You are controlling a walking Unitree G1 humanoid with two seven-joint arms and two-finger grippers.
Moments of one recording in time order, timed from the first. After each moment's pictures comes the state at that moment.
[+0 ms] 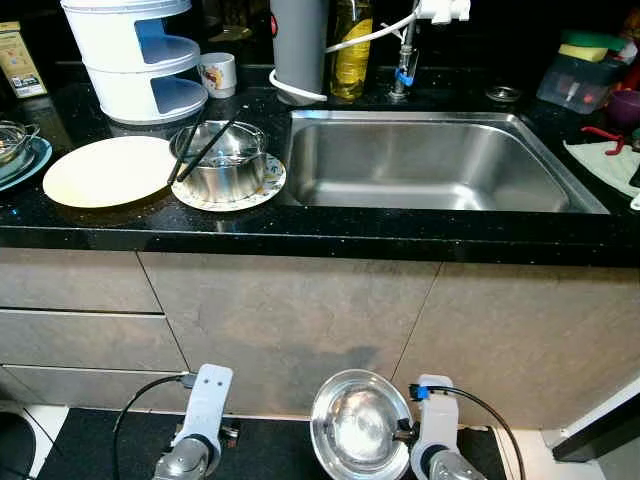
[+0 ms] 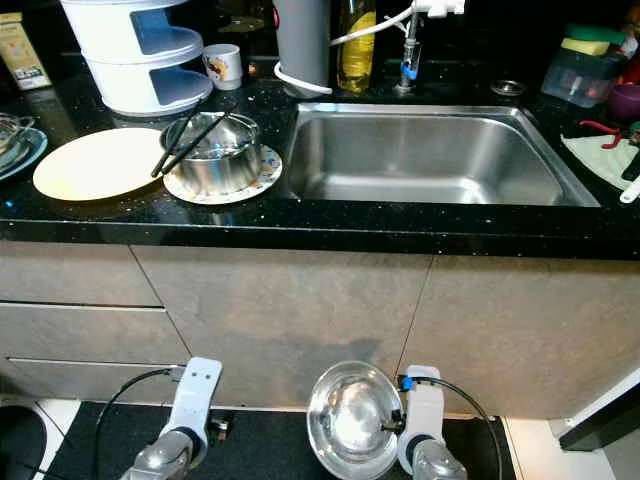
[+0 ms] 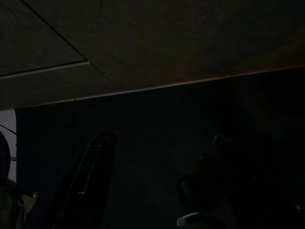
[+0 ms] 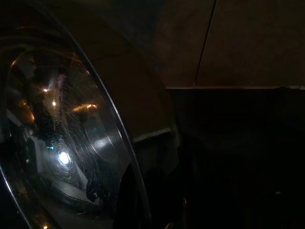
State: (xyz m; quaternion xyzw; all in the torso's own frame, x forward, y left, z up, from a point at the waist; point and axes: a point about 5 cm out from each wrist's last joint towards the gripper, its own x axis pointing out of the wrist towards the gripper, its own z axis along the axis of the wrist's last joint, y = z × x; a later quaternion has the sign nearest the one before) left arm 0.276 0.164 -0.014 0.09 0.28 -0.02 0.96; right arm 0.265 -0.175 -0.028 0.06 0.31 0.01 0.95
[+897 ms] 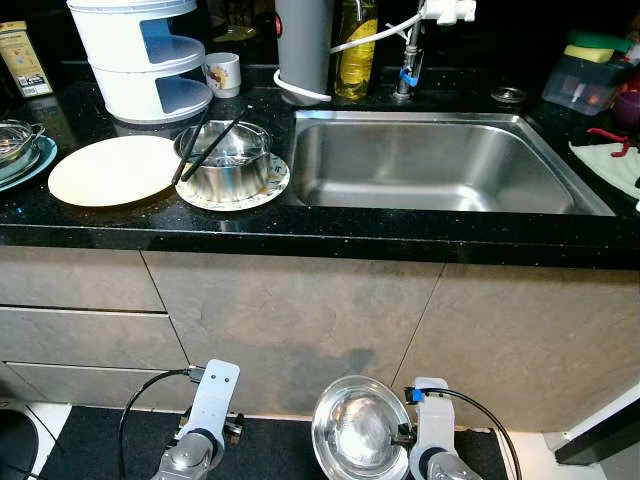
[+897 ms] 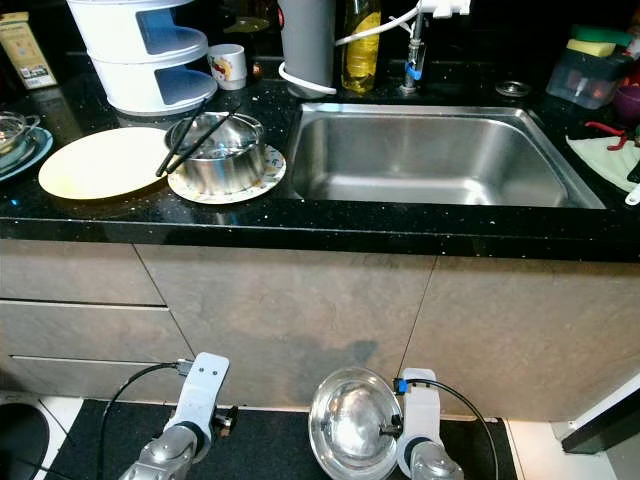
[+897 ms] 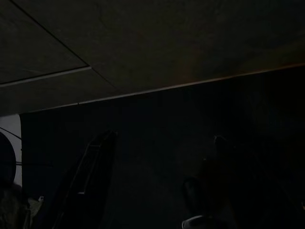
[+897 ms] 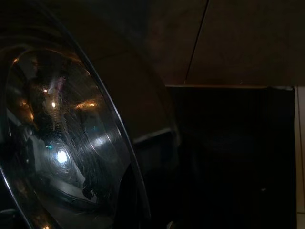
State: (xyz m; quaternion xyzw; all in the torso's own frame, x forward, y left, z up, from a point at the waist) left arm 0.280 0.162 -0.012 0.10 0.28 -0.02 0.96; right arm 0.268 -0.177 -0.027 0.04 0.32 0.00 0.95
